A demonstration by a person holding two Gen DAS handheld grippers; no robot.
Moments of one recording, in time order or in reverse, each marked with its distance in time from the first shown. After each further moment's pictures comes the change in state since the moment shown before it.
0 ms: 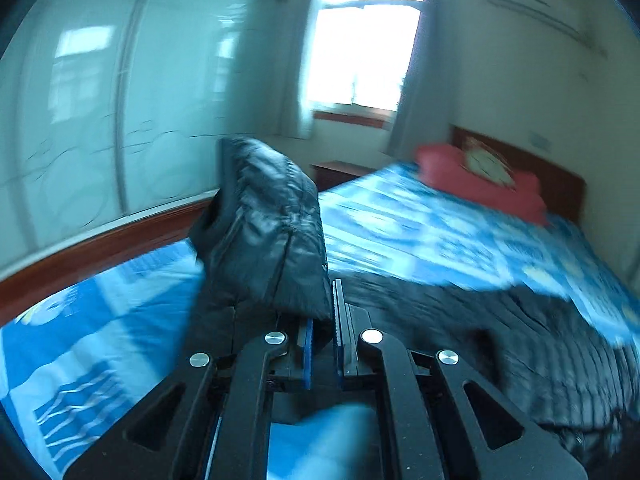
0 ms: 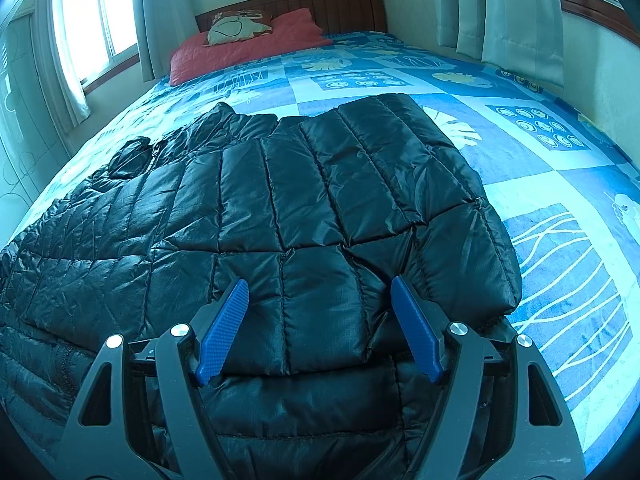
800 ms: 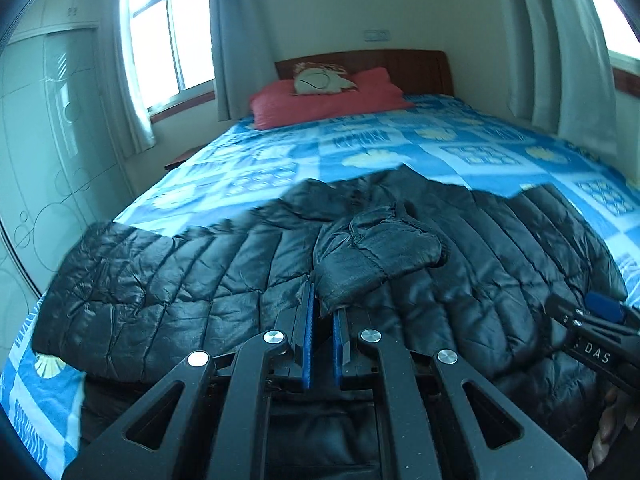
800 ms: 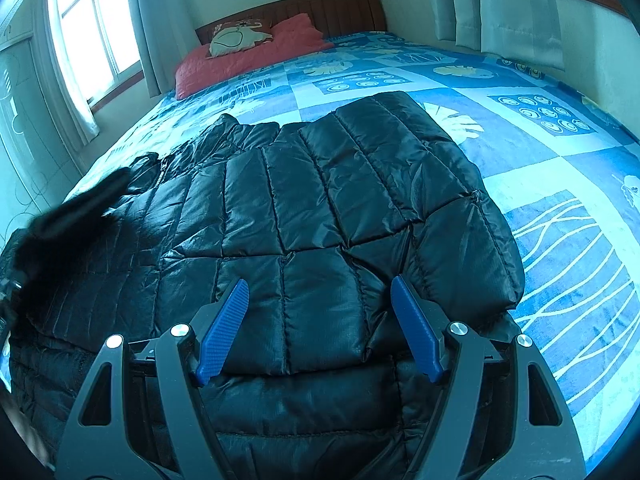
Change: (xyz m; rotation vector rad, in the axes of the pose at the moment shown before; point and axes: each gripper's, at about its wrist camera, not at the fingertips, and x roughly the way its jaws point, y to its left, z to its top) left arm 0.011 -0.250 -0.104 0.458 0.137 -0.276; right arm -0.002 -0.007 -0.007 0.063 -0.028 0.060
